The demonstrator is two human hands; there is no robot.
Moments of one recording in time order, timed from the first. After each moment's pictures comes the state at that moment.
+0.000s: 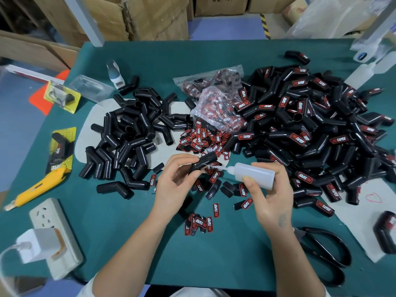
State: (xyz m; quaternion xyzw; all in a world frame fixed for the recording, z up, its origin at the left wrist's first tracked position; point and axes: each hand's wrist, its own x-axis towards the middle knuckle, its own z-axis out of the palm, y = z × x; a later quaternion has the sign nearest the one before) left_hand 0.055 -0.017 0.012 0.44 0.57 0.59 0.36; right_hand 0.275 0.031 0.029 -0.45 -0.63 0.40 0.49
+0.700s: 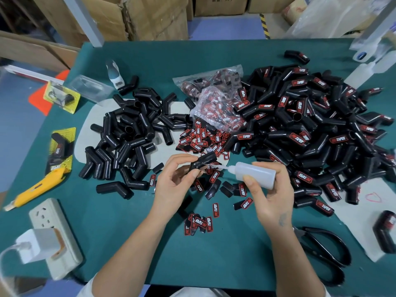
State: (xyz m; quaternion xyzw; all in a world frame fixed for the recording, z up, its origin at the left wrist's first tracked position) left_hand 0.055 -0.017 0.017 0.42 0.57 0.60 0.38; right_hand 0.276 0.032 0.027 -0.45 -0.63 0.40 0.49
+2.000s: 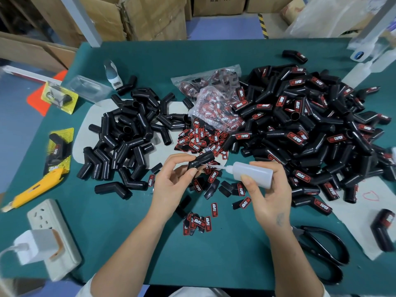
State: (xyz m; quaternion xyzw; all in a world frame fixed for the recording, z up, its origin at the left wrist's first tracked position) left_hand 0.053 -0.017 0.011 0.40 0.58 0.59 0.40; right_hand 0.276 0.032 0.032 -0.46 -0.63 0.39 0.49
